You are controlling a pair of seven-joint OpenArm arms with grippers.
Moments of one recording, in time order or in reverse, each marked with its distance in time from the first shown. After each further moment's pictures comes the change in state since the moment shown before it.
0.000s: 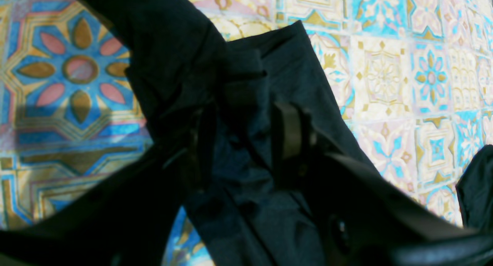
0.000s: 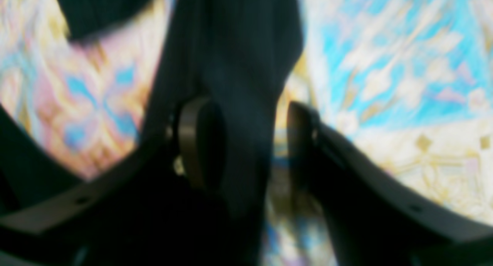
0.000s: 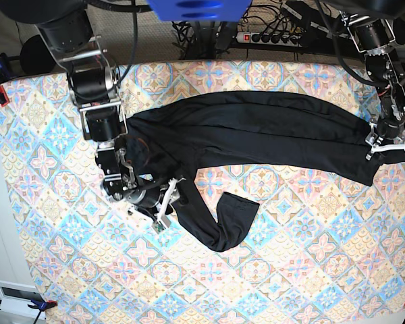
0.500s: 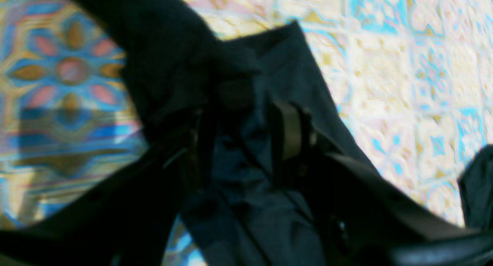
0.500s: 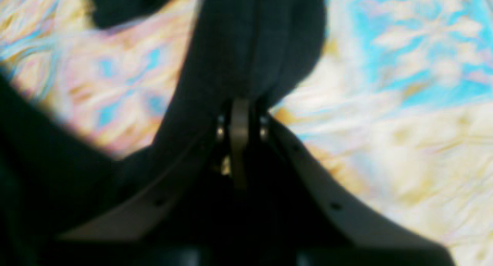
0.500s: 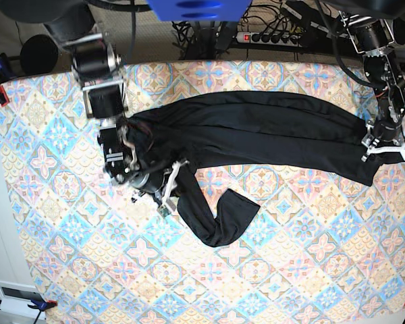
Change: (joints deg) left arm -0.4 0.2 1.7 0.0 0.0 -0.2 -0.2; right arm -10.4 -0.2 0.0 16.3 -0.3 -0.6 -5.7
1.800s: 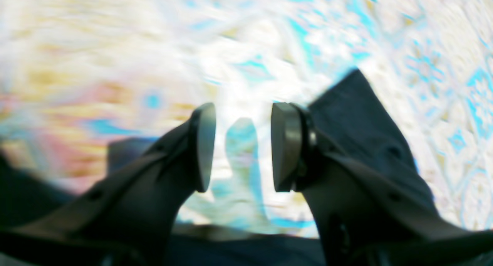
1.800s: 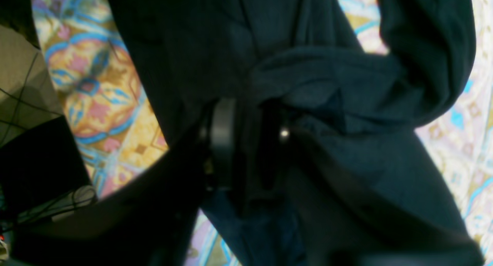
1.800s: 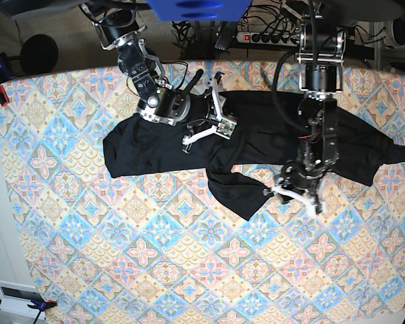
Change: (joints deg) left arm -18.2 14.4 27.4 -5.9 18.5 0.3 -0.2; right arm -25.5 -0.1 -15.5 44.7 -1.0 5.1 -17.2
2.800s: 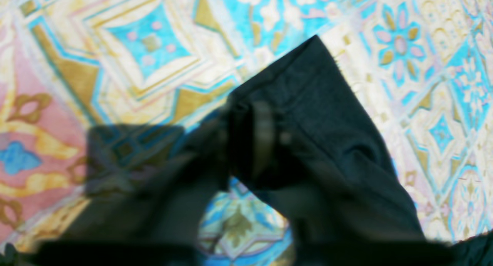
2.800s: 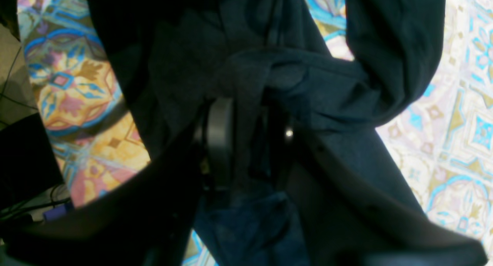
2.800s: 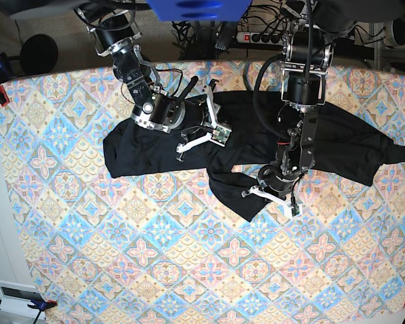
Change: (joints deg) left arm -4.8 6.0 3.1 -14.0 -0.6 -0.5 -7.5; right arm 2.3 1.0 0.0 0.1 -0.2 0.0 -0.2
